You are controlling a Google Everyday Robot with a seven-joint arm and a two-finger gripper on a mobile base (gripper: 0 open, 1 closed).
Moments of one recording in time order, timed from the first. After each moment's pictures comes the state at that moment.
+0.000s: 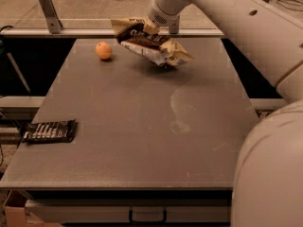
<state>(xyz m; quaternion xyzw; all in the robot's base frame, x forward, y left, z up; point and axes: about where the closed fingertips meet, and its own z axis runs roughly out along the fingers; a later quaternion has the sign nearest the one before) 0.769 -0.007 0.944 -0.58 0.72 -0.07 0.38</state>
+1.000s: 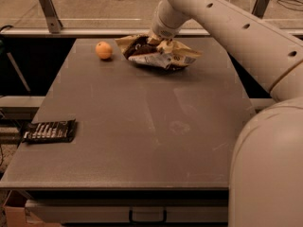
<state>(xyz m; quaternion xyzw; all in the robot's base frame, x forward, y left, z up) 0.786 -0.018 0.897 -0.66 0.66 -0.10 0.36</state>
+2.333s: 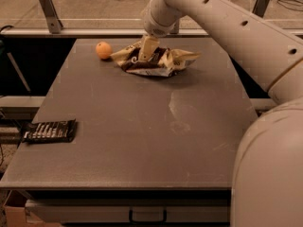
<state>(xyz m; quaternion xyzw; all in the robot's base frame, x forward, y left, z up) 0.769 0.016 0.911 -0.69 0.62 -0.08 0.37</state>
